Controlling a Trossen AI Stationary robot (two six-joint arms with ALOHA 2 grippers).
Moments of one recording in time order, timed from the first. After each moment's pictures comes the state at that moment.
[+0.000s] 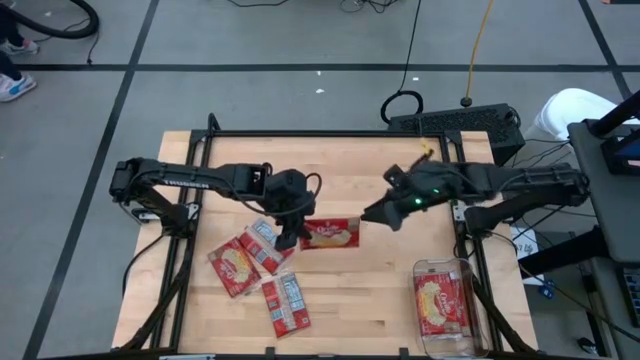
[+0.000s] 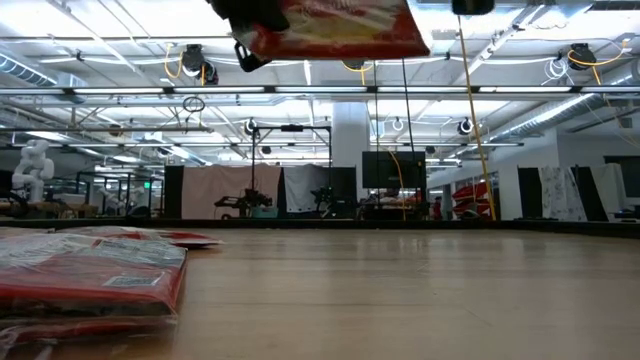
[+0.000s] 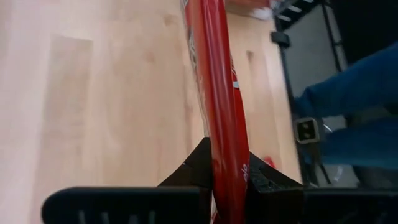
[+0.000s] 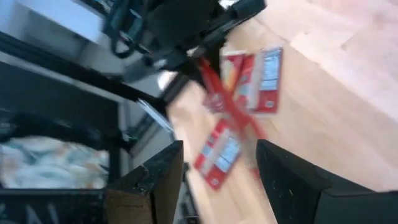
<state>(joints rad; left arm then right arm) 0.00 1.55 1.35 -0.66 0.41 -0.19 0.07 1.14 1.18 -0.53 -0.10 0.94</state>
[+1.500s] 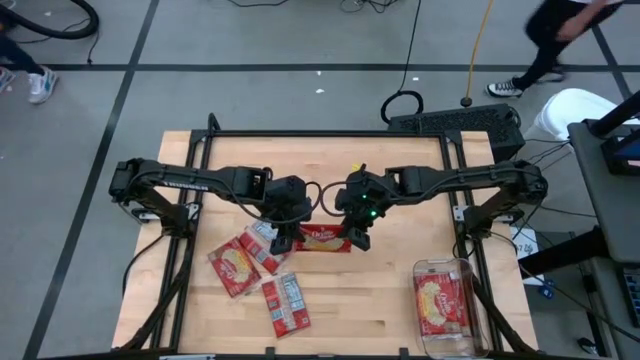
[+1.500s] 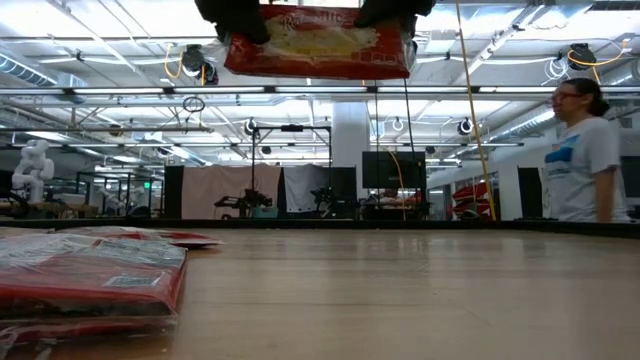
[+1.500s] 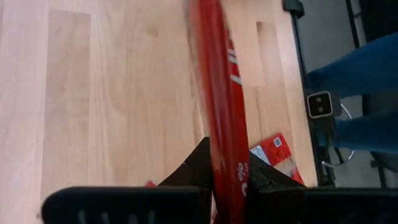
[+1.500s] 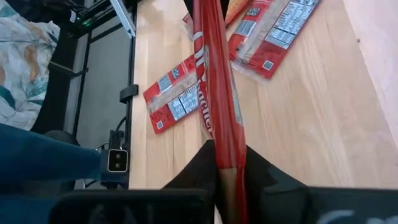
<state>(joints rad) -0.03 1.55 1.35 -0.75 0.36 -0.15 0.03 1.53 1.32 -0.60 -0.37 0.40</state>
